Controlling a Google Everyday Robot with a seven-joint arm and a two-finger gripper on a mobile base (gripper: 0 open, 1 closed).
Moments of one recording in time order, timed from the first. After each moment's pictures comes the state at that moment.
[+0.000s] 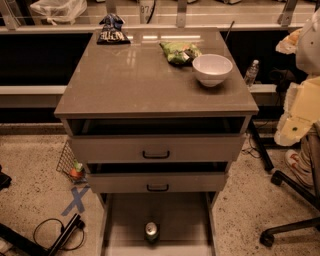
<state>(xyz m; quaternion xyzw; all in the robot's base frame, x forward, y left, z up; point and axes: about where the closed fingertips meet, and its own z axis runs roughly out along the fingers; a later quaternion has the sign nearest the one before) 0.438 -0.213 0.990 -0.60 0.78 -0.05 0.18</state>
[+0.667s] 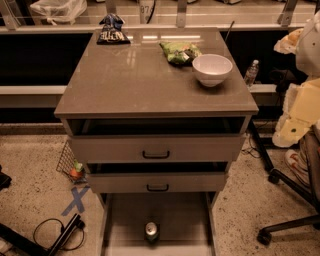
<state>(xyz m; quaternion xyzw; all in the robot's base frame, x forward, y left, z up) 0.436 -0.207 0.991 -0.61 0.77 -0.04 0.20</state>
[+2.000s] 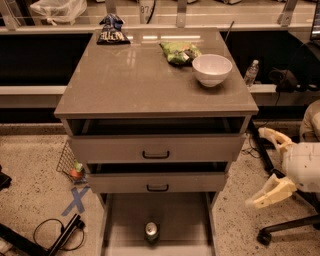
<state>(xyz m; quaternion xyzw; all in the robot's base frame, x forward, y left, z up) 0.429 -0.221 0.796 -0.52 0.71 0.18 0.44</state>
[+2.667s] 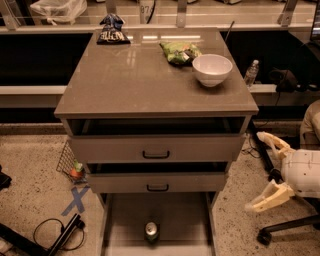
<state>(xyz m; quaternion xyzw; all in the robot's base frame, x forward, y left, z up) 0.427 -0.222 0.782 -0.53 0.68 0.19 0.47</state>
